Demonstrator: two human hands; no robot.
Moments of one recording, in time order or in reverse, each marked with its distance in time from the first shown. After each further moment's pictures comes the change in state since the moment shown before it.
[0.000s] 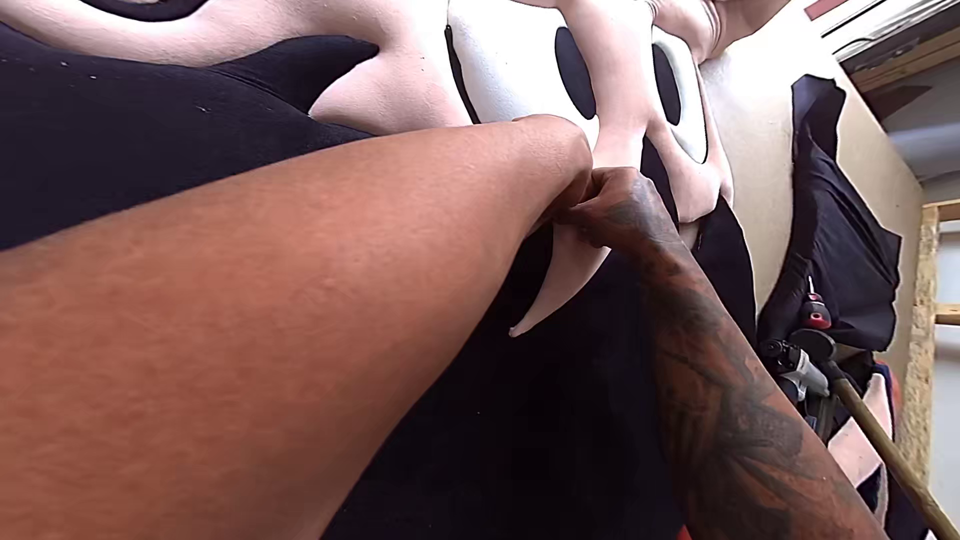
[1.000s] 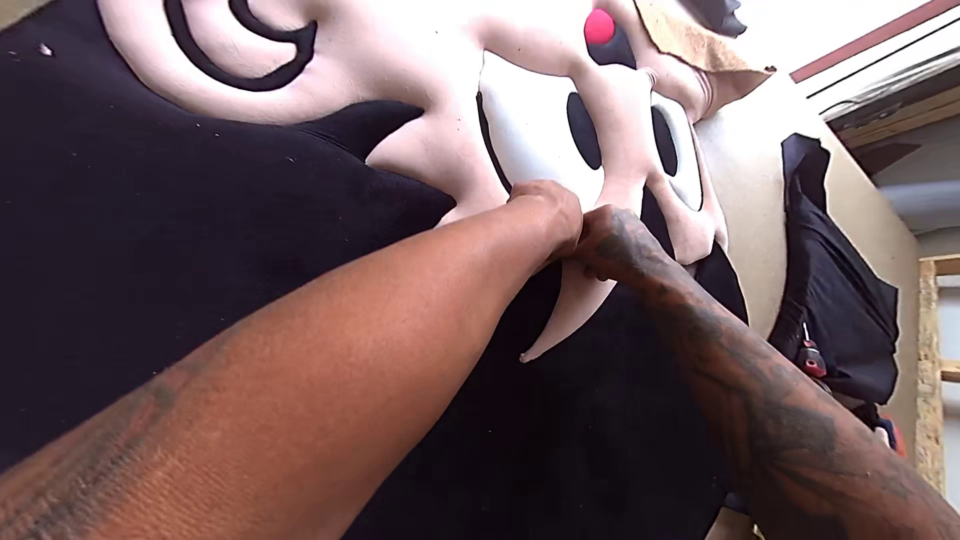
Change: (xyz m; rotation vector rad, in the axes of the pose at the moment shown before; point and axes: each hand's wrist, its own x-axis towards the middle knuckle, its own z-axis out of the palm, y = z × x) left_hand -0.144 -0.001 0.003 -0.178 0.191 0.019; right_hand 0.013 -0.021 -0.010 -0.288 -0.172 -0.101
